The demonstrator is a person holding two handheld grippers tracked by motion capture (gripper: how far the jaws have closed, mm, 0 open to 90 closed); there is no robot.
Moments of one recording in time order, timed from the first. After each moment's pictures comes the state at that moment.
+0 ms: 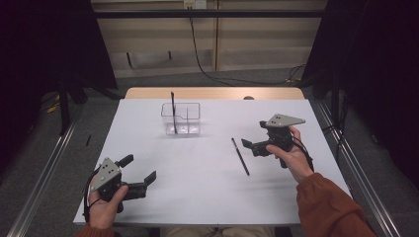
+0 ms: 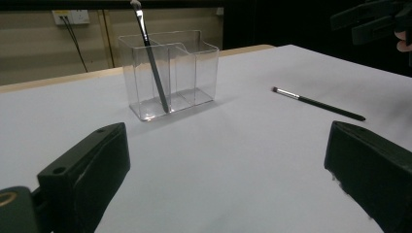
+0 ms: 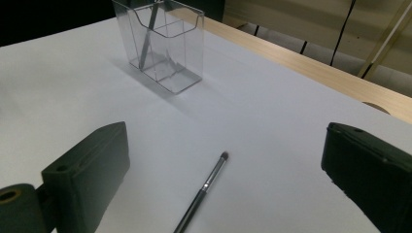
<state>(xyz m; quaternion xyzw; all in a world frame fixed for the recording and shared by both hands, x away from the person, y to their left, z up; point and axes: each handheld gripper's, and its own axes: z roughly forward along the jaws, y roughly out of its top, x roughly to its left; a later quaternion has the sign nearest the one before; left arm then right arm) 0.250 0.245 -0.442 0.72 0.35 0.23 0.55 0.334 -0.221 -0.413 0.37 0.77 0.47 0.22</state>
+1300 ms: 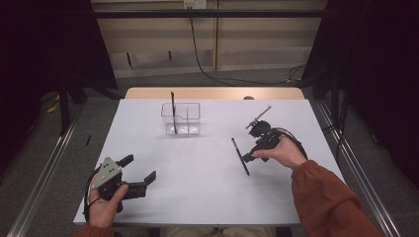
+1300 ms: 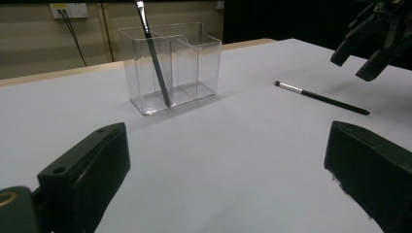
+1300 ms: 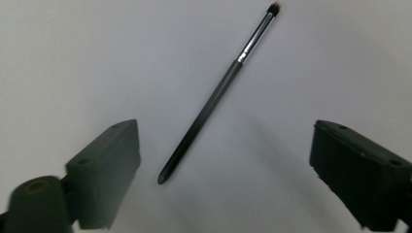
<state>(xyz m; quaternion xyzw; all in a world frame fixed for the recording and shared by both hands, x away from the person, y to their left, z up) 0.253 0.247 -0.445 0.73 0.35 0.22 0.55 0.366 -0.195 -0.418 0.39 0.90 0.19 0.01</state>
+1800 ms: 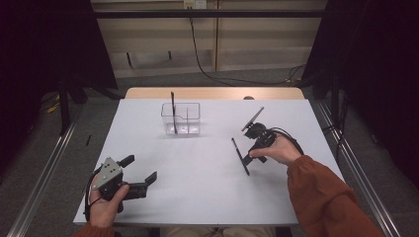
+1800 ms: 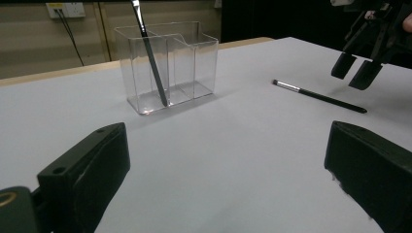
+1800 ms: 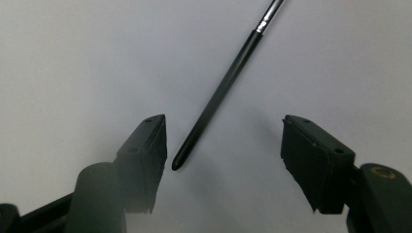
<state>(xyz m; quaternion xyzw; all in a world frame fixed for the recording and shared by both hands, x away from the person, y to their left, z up) 0.253 0.246 -0.445 0.73 0.35 0.22 0.55 0.370 -0.184 -0.426 0.41 0.90 0.14 -0.03</state>
